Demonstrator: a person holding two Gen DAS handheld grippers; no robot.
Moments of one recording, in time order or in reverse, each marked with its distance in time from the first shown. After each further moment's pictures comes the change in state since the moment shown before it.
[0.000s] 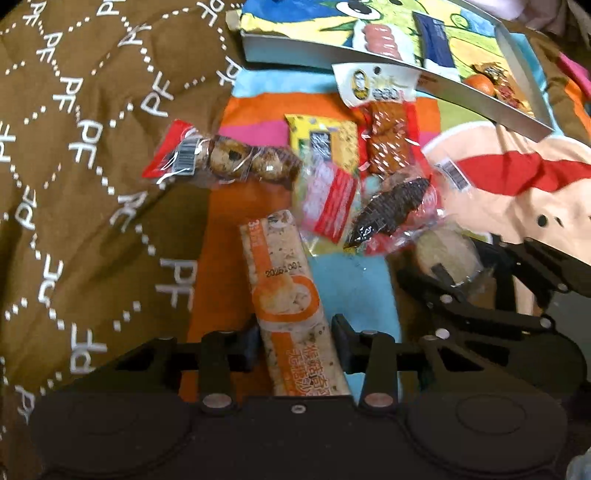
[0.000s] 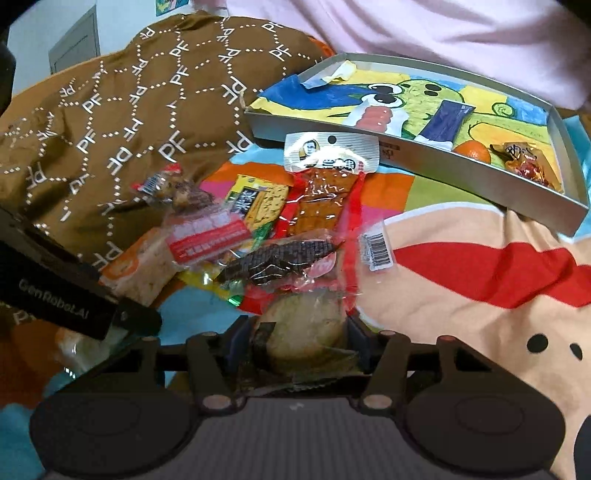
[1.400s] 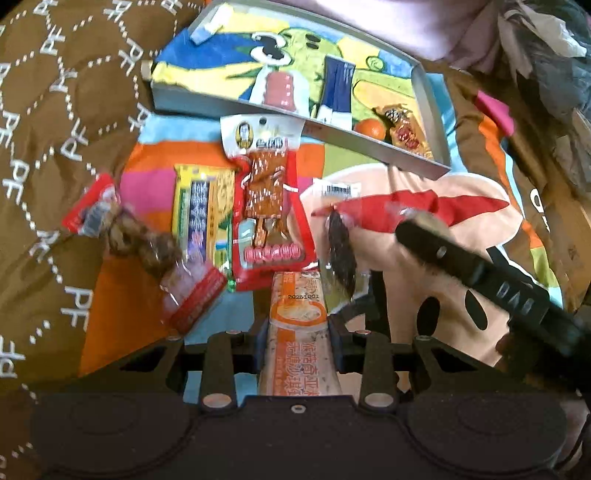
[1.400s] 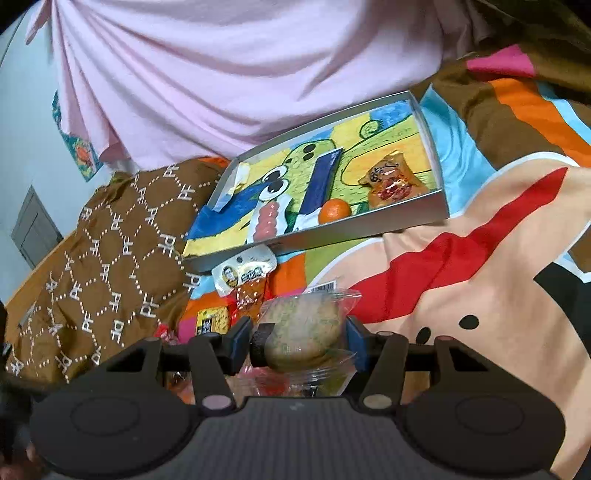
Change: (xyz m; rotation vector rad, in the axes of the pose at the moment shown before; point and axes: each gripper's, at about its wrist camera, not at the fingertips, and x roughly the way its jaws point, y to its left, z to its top) left arm -0.030 -0.050 0.002 -0.018 -0.119 -0.242; right arm -0.073 -0.090 0.001 0.495 -0.251 0.042
